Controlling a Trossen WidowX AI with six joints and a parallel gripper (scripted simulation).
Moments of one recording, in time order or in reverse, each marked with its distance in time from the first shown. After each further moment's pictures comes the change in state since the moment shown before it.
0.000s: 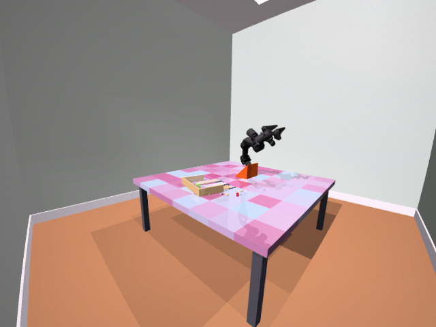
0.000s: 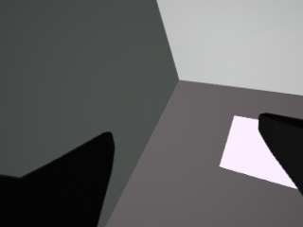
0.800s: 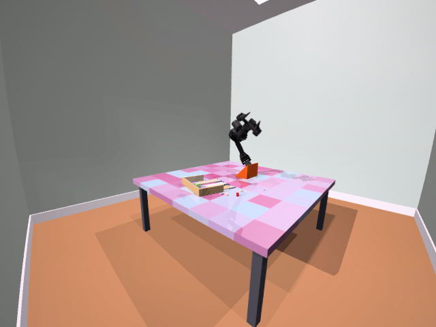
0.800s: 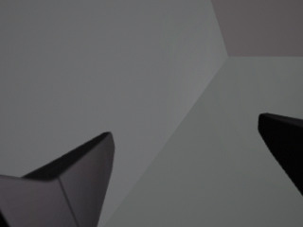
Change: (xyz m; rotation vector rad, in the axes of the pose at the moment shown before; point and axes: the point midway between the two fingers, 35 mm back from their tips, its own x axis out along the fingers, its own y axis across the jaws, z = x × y) arm -0.122 -0.030 -0.128 1.037 1.117 0.342
